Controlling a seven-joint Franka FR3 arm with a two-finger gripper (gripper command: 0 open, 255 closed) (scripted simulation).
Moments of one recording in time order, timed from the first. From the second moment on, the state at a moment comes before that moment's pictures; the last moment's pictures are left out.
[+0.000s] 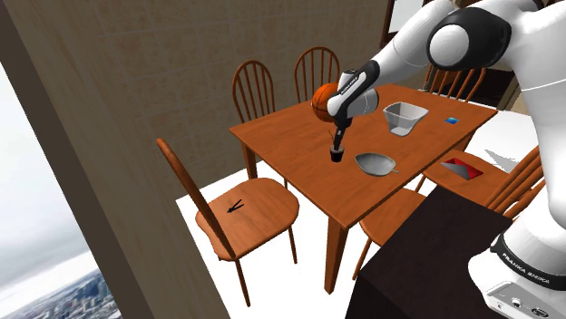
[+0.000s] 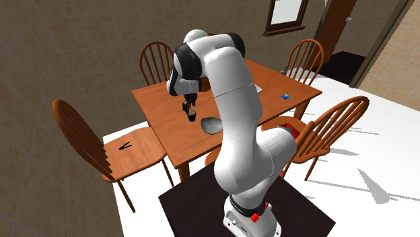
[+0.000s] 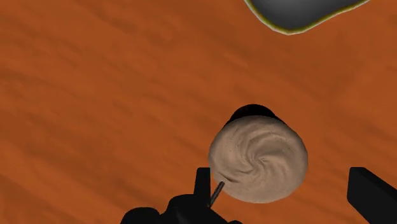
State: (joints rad) arm -0.07 0.67 -0.19 -1.80 0.19 2.59 -0.85
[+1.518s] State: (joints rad) arm -0.09 0.76 -0.18 -1.76 0.19 2.61 -0.88
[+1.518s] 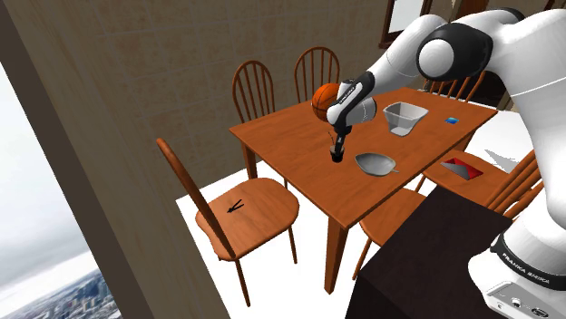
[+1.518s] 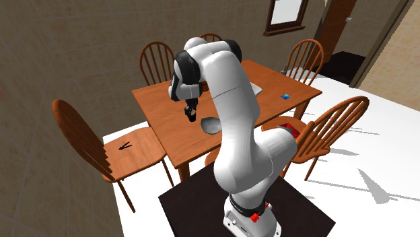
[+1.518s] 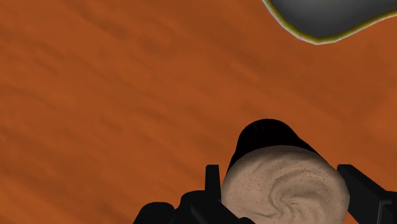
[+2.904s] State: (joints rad) arm -0.06 0.58 -0.22 -1.79 0.15 2.46 -0.86
